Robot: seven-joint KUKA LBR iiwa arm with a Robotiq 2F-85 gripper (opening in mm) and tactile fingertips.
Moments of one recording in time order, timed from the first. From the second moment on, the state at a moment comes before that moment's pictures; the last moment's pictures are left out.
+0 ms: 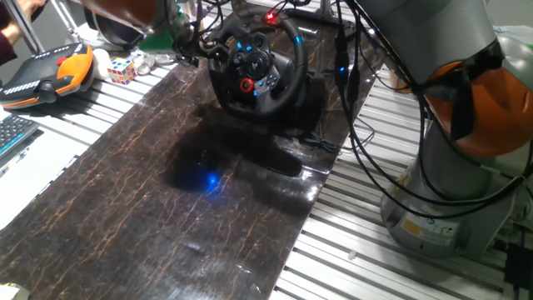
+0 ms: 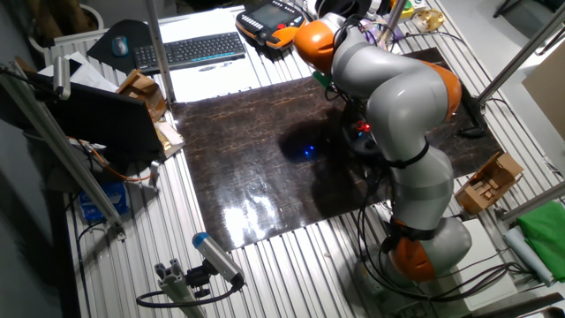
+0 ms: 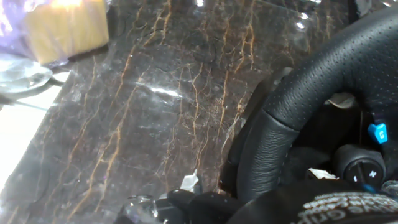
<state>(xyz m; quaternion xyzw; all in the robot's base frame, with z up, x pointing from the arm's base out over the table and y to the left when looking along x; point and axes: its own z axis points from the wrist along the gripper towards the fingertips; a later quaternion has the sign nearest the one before) 0.617 -0.111 0.152 0.56 0.78 -0.24 0.15</state>
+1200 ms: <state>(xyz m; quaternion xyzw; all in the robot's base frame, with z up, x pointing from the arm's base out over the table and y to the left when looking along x) 0.616 -0.114 0.148 0.55 0.78 -0.24 0.16</state>
